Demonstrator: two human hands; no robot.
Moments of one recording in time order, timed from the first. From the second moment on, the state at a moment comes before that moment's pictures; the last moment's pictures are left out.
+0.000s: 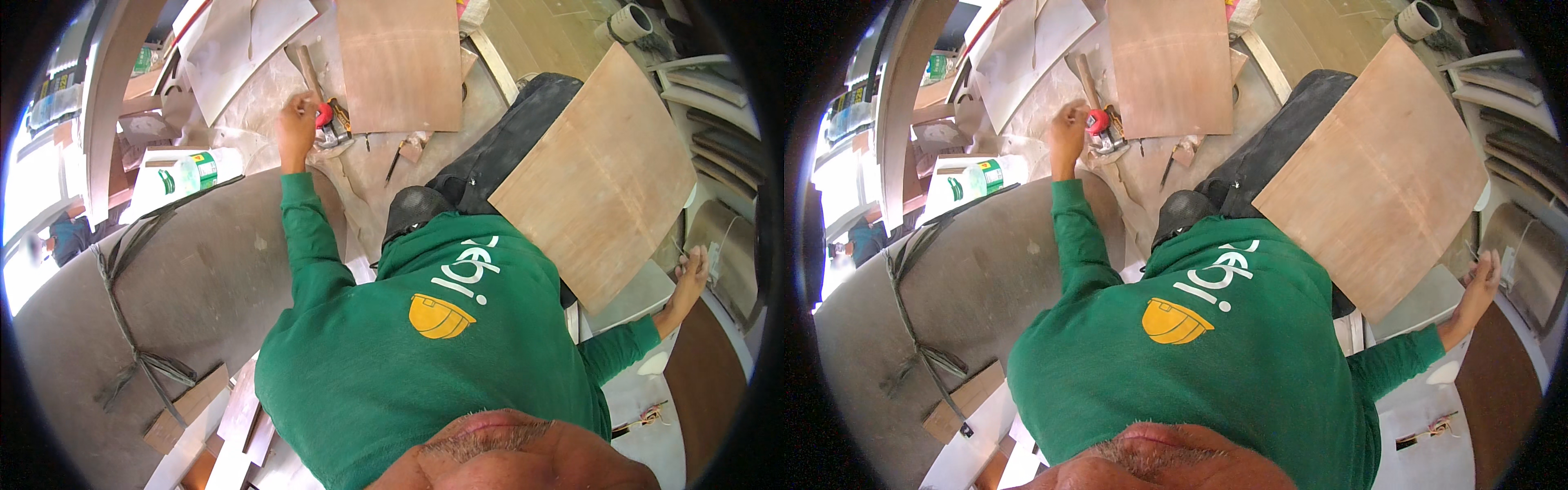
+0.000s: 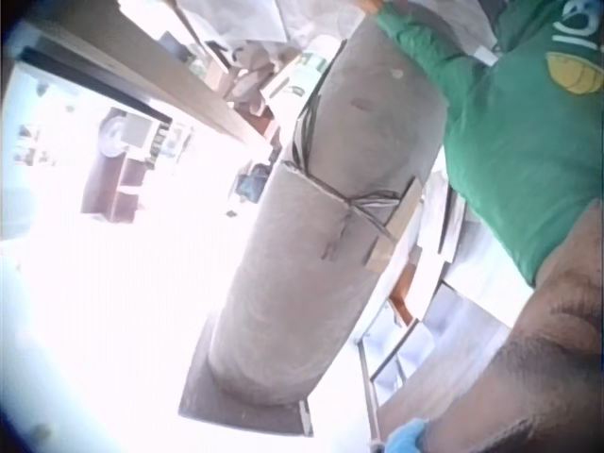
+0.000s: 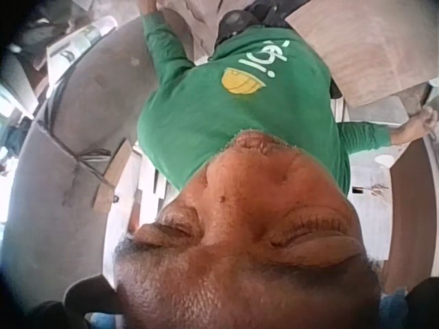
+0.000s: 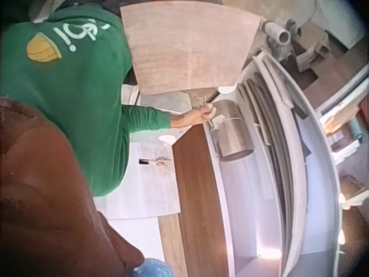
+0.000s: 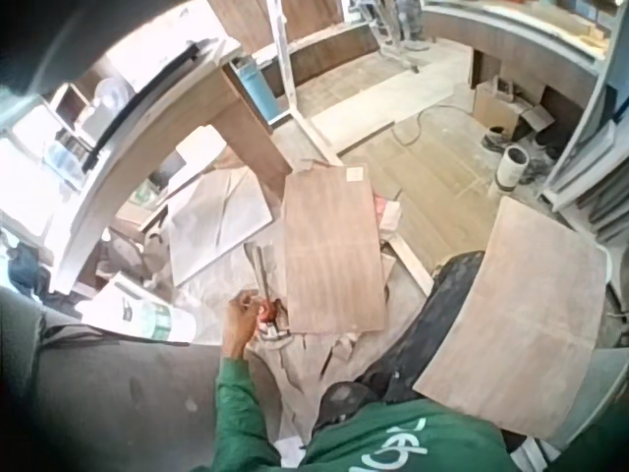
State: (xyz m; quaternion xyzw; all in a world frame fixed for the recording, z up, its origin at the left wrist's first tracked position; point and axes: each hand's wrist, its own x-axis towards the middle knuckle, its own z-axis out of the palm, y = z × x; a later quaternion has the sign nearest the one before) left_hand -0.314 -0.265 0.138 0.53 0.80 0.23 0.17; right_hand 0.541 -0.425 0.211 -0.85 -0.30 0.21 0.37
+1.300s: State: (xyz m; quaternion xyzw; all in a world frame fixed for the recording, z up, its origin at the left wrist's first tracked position) left_hand -0.187 -0.302 0.156 0.75 0.55 0.25 0.26; right_hand 0.223 -0.387 0.213 -0.59 -0.38 0.56 0.44
